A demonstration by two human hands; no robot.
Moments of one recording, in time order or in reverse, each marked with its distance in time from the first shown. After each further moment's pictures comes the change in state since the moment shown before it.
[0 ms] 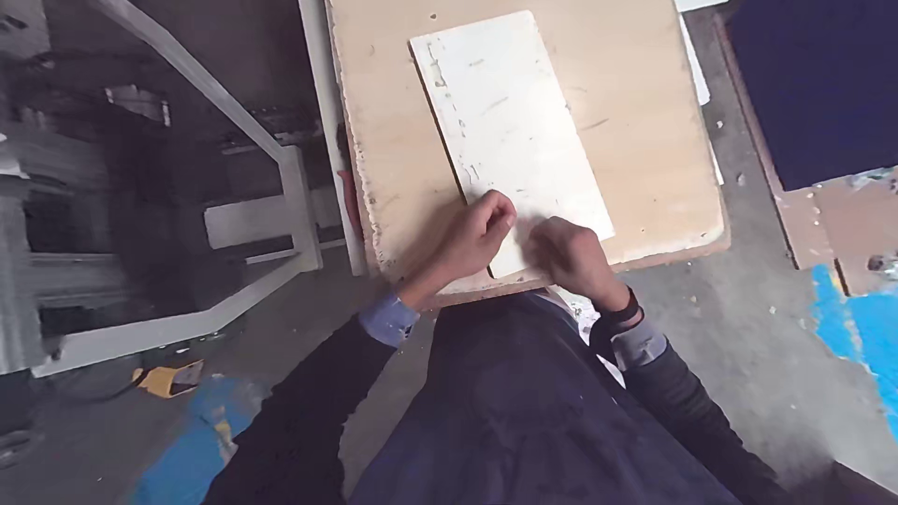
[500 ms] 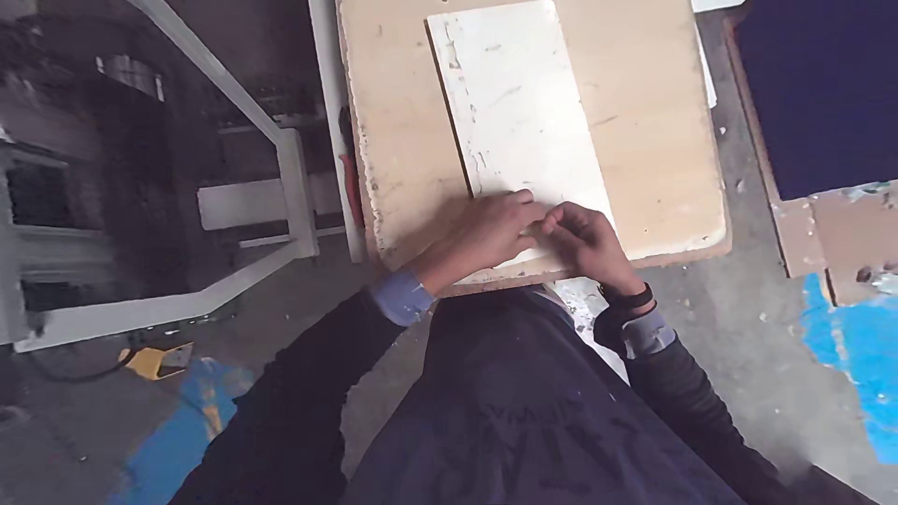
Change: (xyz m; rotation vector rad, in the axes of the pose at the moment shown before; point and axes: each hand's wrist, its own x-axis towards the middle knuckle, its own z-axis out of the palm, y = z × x) left_hand 0.031 0.004 0.007 0.566 -0.198 0.294; right_hand 0.004 0.004 -0.018 0.508 -0.054 0.190
